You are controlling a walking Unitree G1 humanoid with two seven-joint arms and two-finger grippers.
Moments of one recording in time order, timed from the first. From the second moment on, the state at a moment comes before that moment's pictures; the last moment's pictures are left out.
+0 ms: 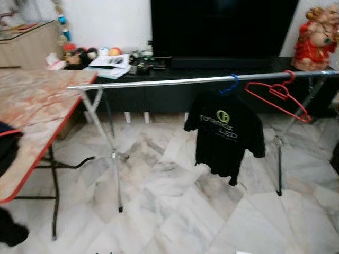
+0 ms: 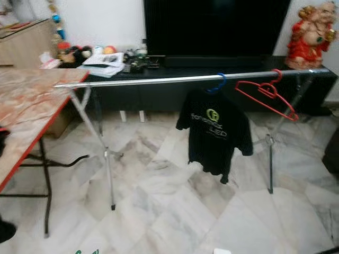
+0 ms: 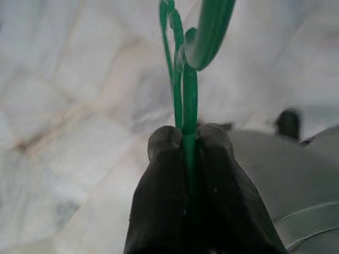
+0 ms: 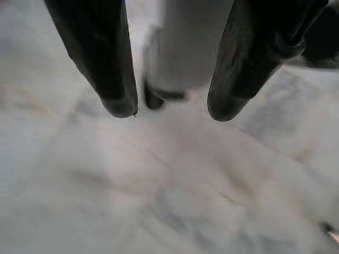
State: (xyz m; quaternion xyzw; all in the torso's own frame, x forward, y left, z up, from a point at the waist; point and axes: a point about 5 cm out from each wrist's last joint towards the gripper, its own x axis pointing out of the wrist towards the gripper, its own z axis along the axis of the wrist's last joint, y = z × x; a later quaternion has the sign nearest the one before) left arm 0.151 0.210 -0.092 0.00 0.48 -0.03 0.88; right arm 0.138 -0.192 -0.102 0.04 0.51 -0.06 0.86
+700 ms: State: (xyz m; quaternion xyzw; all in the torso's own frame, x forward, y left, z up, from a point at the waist) left arm 0.140 0.218 -0.095 -0.01 0.49 0.00 0.87; right arm 0.168 -0.183 -0.091 0.03 0.47 -0.02 0.88
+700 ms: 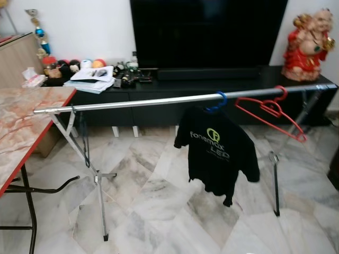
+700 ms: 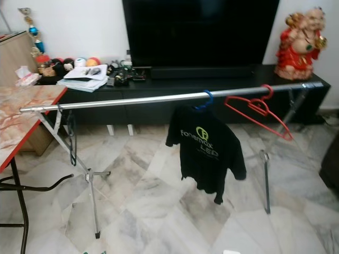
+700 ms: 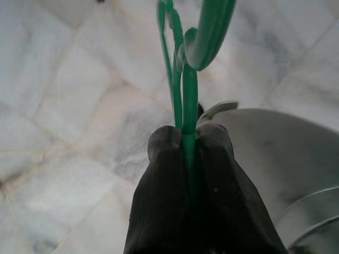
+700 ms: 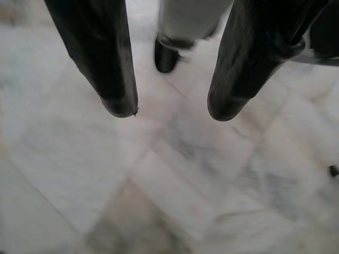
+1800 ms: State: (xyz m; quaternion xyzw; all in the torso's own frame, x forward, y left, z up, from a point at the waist) left arm 0.126 0.235 -0.096 0.01 0.51 -0.01 0.86; right arm 0.157 -0.163 -0.096 0.03 0.47 0.01 0.88
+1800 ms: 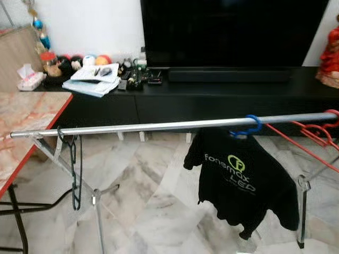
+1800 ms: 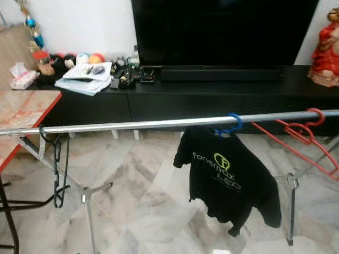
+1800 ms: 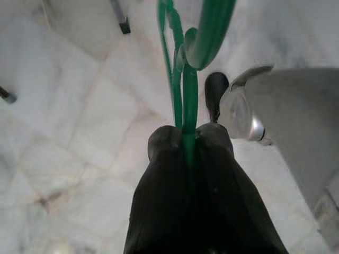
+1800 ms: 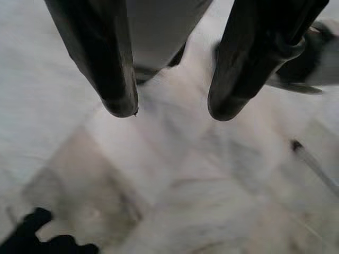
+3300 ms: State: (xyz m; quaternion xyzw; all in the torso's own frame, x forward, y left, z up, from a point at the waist) left arm 0.162 0.228 -0.083 0.03 0.44 0.03 0.90; right arm 0.162 -0.179 -0.094 0.00 0.47 0.01 0.88
